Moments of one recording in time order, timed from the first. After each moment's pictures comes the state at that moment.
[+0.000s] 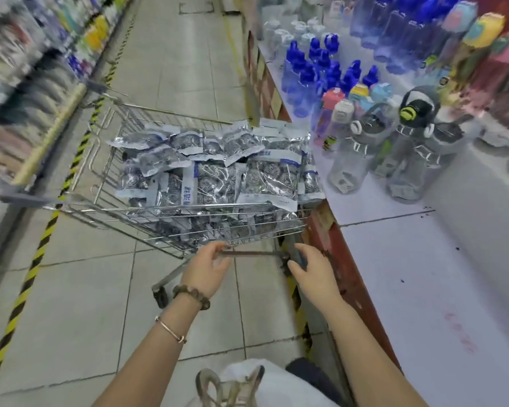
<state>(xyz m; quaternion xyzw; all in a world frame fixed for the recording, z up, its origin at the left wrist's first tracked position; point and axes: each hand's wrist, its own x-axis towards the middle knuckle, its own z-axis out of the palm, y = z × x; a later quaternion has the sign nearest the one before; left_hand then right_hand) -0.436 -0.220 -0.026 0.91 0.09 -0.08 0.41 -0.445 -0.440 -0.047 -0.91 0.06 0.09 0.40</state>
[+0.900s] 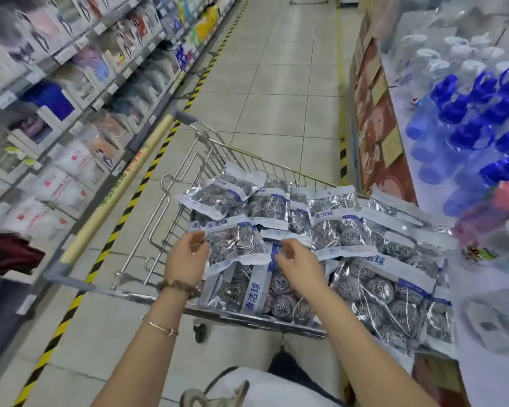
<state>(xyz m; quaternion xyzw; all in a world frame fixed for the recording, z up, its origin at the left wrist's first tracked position) -0.169 -0.035 -0.007 0.85 0.34 0.08 0.40 -0.102 -0.237 -0.041 -0.88 -0.08 0.22 0.41</state>
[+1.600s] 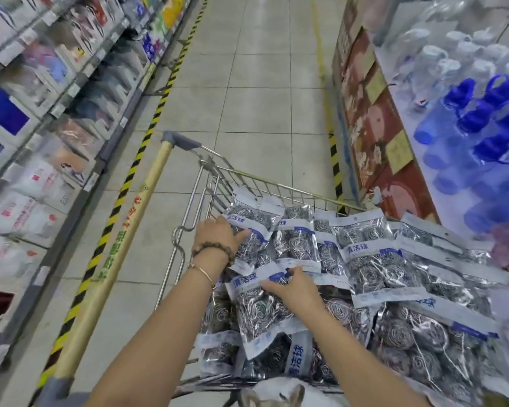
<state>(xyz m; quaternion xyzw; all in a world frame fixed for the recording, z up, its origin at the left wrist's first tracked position) 0.015 0.062 -0.045 0.95 0.23 -0.18 0.06 -0.042 -0.121 -0.054 -0.86 0.10 0.35 0.36</state>
